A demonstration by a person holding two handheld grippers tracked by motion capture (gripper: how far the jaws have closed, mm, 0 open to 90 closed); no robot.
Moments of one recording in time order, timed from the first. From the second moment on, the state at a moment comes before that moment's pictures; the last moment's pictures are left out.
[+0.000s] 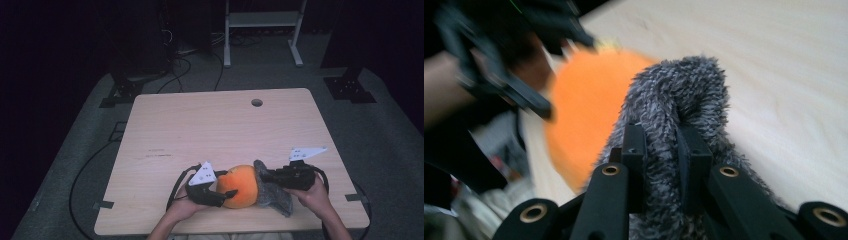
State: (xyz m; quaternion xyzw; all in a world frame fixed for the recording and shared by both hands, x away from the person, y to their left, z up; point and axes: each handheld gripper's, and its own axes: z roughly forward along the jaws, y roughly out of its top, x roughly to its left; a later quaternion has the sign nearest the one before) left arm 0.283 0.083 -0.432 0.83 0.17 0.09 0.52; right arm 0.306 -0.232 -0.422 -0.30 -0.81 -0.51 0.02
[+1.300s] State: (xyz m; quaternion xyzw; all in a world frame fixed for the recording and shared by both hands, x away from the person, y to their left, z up) left arm 0.277 0.080 -0.441 0.85 0.10 0.13 0.50; right arm 0.302 -0.238 -0.415 -0.30 -0.80 -0.52 0.00
